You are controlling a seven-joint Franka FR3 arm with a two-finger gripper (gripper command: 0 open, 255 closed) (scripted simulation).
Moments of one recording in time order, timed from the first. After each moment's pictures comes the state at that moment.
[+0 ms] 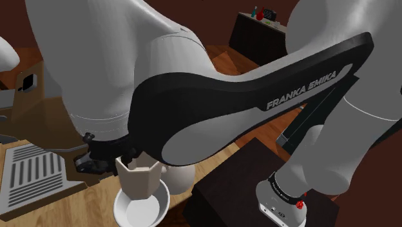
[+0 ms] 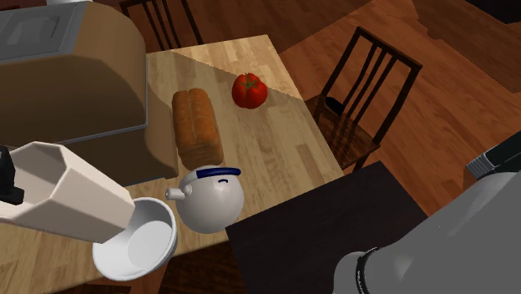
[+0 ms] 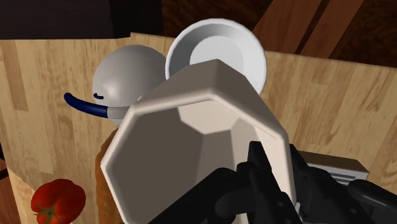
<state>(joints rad) 0.31 0.12 0.76 -1.87 -0.16 1.98 1.17</state>
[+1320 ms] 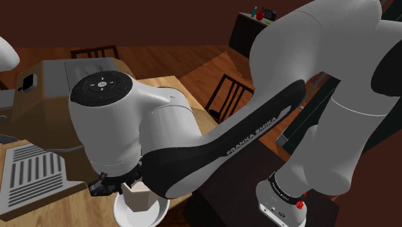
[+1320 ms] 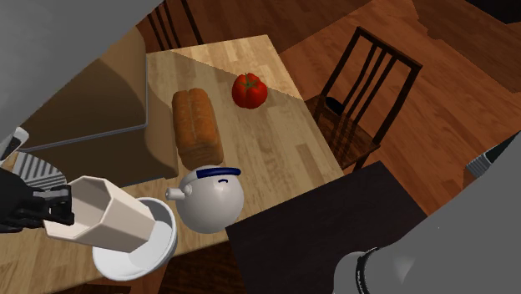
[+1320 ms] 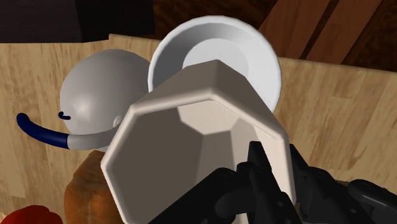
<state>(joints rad) 0.34 0.24 0.73 -2.02 -0.28 2.21 1.26</state>
